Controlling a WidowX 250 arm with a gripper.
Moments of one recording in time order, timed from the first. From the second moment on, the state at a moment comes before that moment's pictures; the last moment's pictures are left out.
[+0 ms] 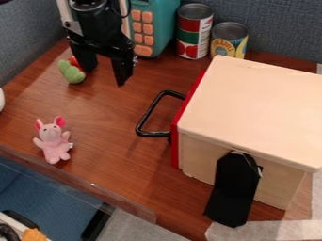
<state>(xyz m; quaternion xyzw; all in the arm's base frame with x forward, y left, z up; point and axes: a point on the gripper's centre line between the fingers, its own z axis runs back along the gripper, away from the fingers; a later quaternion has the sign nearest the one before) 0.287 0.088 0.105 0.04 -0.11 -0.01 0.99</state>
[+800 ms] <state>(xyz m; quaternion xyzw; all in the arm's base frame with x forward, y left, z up) 0.219 0.149 0.083 0.01 -0.07 0.05 1.00</state>
